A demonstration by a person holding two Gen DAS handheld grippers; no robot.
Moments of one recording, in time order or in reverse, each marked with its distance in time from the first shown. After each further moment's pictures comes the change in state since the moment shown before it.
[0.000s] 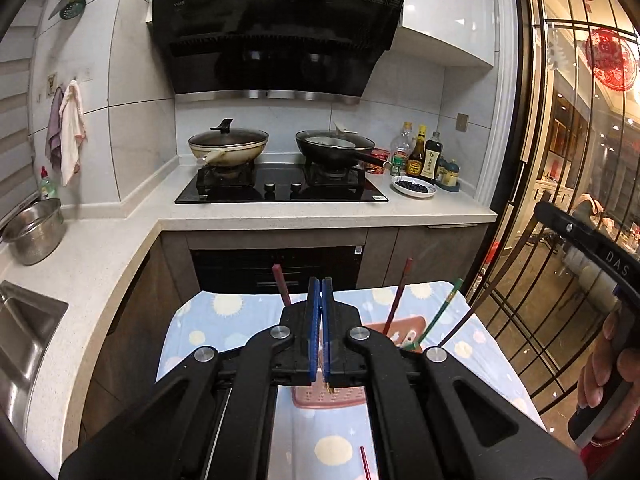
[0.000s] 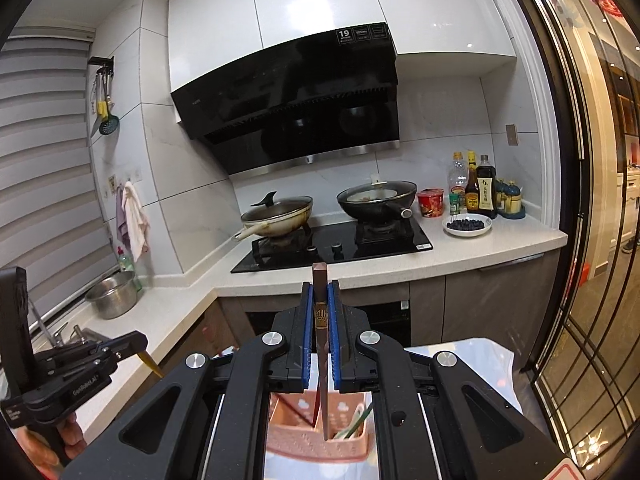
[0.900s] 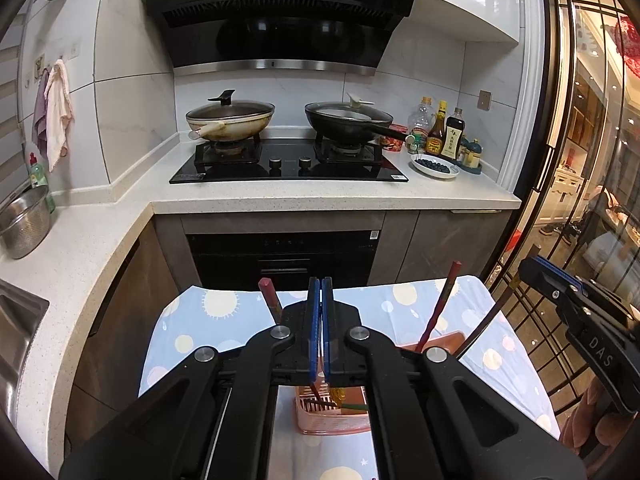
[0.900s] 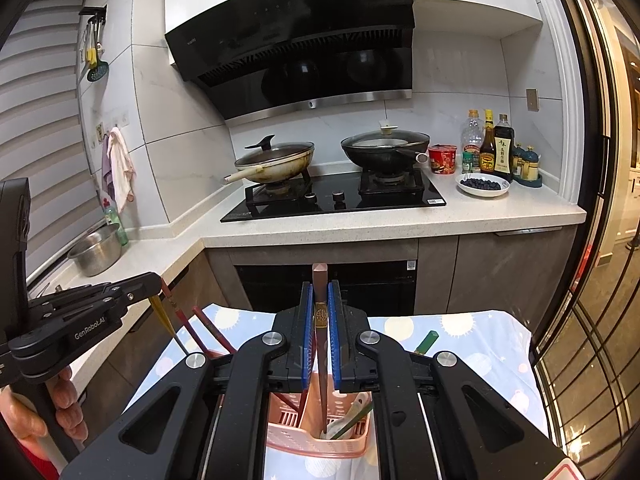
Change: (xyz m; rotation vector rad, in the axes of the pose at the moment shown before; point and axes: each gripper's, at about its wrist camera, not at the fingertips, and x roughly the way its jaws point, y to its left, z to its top) left arm 0.087 0.004 0.001 -0.017 0.092 0.038; right arm 0.085 0.000 -0.048 -0.054 0.169 0.002
